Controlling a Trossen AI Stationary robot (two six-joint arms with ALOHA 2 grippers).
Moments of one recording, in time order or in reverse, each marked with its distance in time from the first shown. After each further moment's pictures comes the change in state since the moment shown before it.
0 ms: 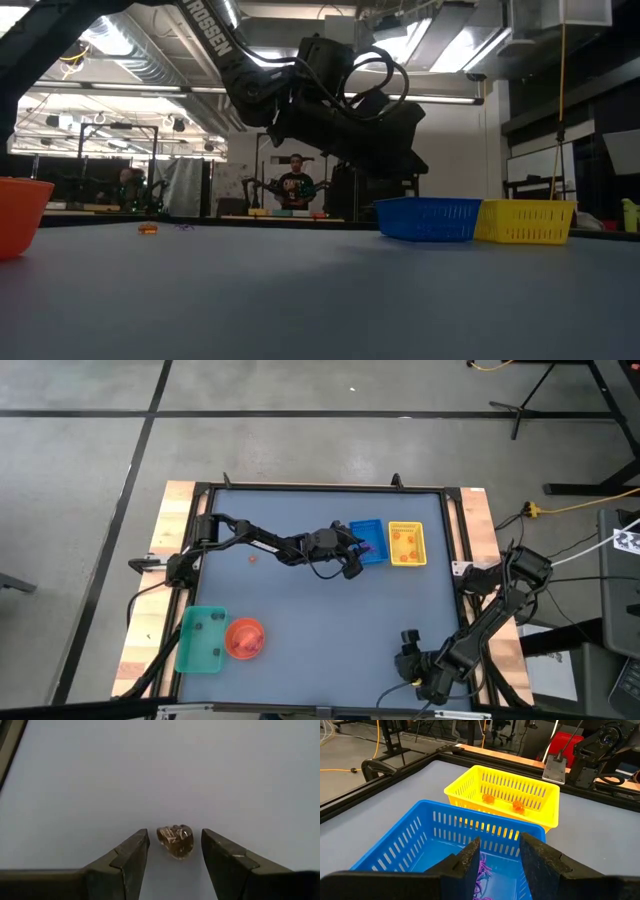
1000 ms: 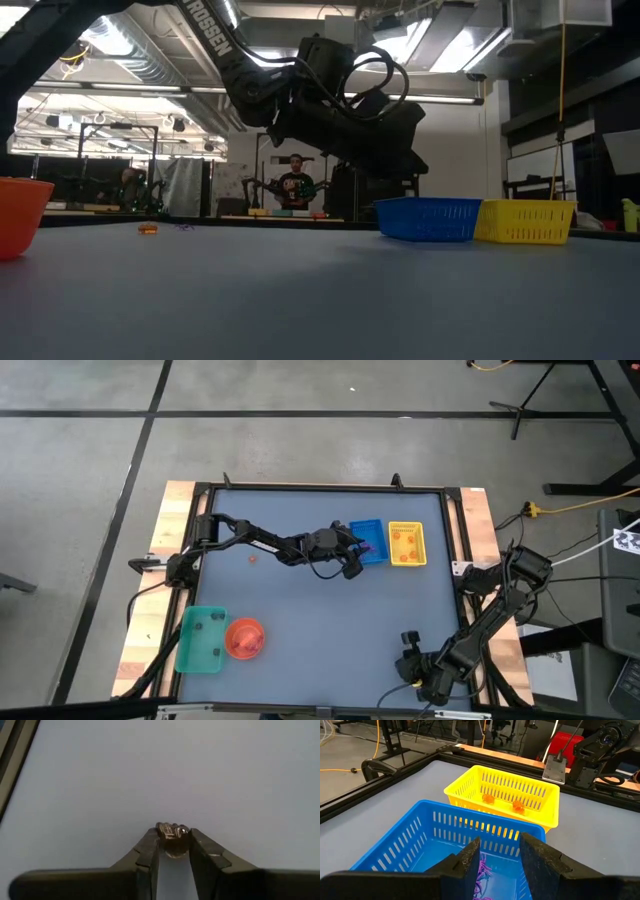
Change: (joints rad) left arm 0.000 0.000 0.000 0.000 0.000 0.000; right arm 0.000 0.002 -0.001 0.011 -0.002 0.000
